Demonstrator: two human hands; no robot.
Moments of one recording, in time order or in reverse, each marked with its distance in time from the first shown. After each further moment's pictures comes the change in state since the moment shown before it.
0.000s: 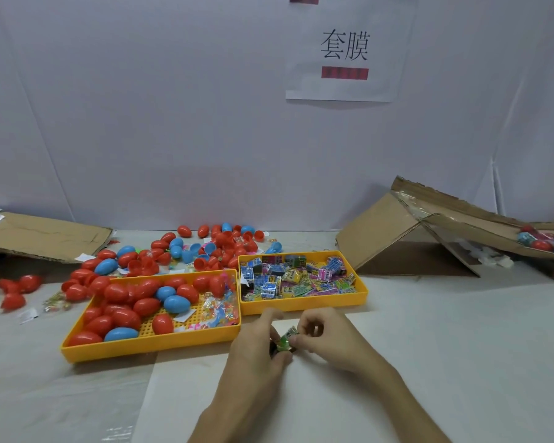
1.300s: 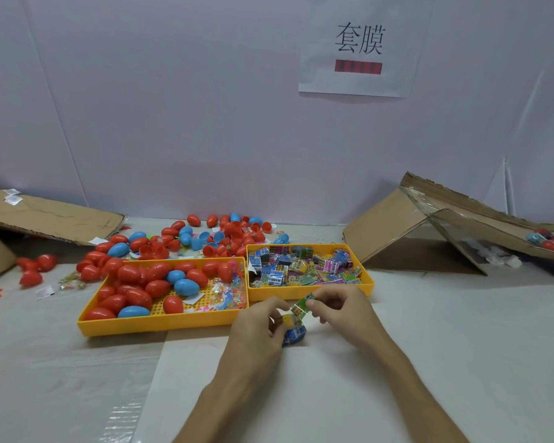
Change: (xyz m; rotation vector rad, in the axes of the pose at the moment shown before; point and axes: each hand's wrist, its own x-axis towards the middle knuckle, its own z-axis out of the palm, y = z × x) left_hand -0.002 0.001 -0.006 -0.027 0.106 0.013; right_hand 0.000 -0.002 -0.012 0.177 0.180 -0.170
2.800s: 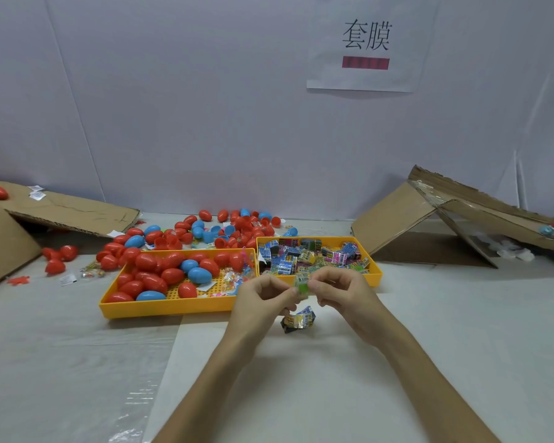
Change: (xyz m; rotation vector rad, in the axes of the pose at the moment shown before) left_hand 0.005 0.005 -0.016 -0.697 -0.002 -0.216; right_hand -0.005 -0.015 0.009 0.567 -0.134 0.045
